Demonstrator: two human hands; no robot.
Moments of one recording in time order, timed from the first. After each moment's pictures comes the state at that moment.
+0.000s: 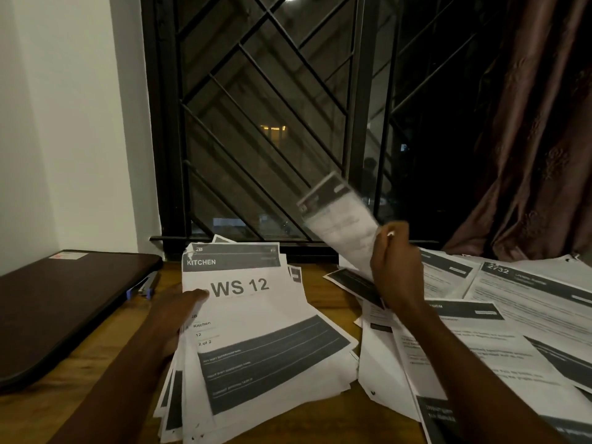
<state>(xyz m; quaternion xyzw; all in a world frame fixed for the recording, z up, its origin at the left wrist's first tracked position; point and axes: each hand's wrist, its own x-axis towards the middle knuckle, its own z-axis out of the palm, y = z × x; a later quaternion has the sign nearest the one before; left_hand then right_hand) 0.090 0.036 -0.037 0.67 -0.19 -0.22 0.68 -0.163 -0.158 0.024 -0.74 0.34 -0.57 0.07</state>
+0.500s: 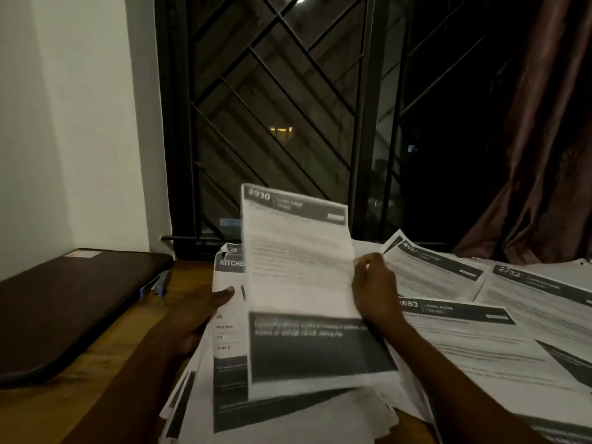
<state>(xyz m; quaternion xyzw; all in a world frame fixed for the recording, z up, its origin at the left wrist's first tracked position) 0.075 0.042 -0.033 0.58 -0.27 -0.36 0.68 -0.133 -0.142 -0.004 -0.76 0.38 -0.47 0.24</state>
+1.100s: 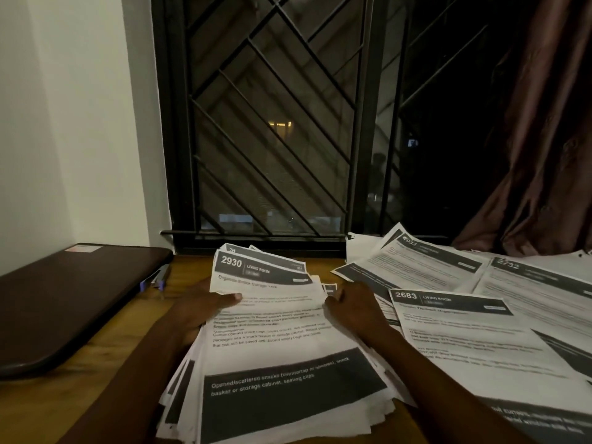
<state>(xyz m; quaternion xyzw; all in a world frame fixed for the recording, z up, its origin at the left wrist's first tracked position) 0.083 0.037 -0.035 0.68 -0.36 -0.29 0.57 -0.121 -0.137 -0.043 -0.85 0.40 -0.27 0.23</state>
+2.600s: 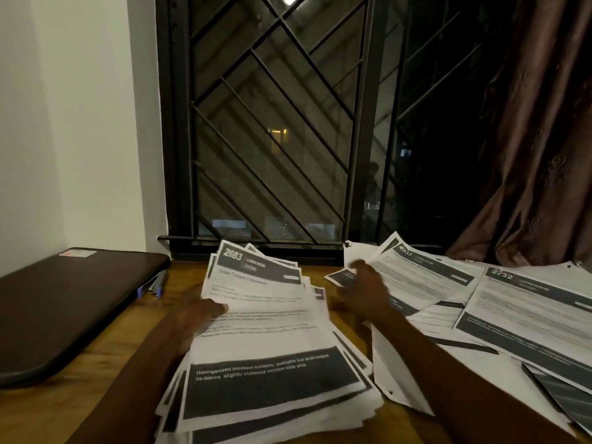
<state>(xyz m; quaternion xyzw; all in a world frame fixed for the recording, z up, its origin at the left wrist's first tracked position) 0.083 0.041 -0.037 0.70 -0.28 -0.26 0.60 -0.118 -0.162 -0.015 -0.81 0.46 -0.28 0.23</state>
